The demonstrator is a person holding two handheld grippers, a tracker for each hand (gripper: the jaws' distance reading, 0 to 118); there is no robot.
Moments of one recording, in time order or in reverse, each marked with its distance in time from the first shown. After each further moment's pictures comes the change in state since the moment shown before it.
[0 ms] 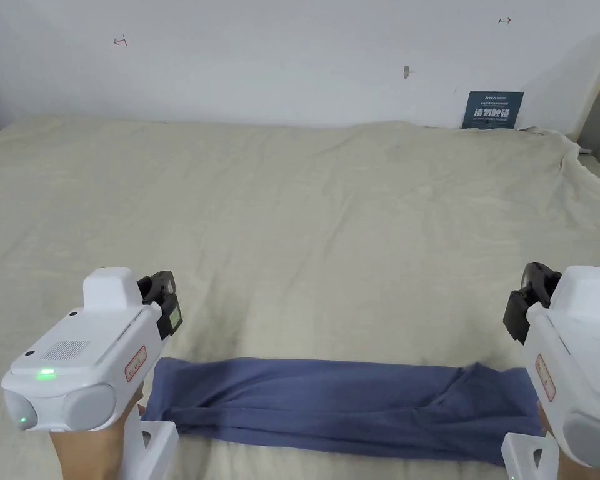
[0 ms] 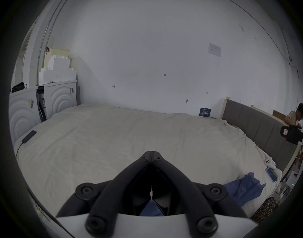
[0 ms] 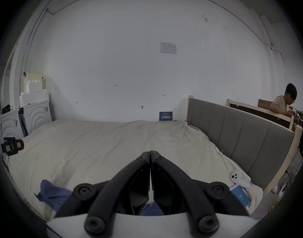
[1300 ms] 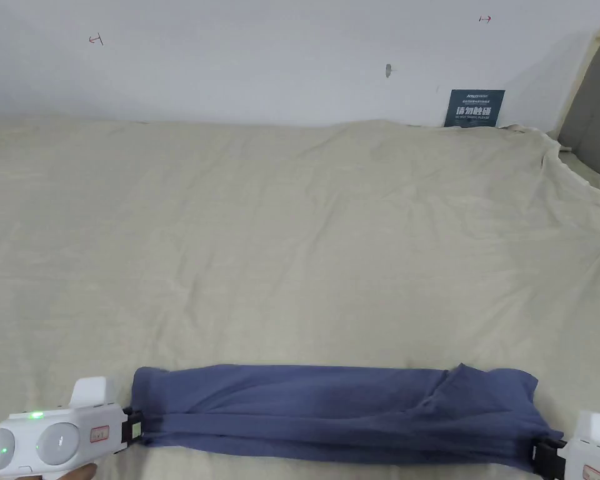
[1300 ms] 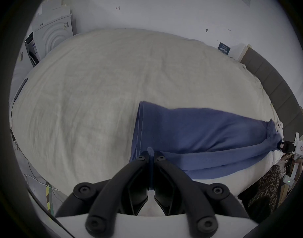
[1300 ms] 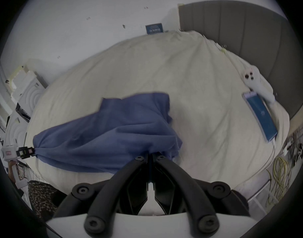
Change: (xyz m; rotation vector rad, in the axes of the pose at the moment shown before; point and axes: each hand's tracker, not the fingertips) left arm -0.081 -0.133 -0.076 -0.683 0.042 0.043; right arm 0.118 -0.181 -0.050 -0.740 0.052 -0.225
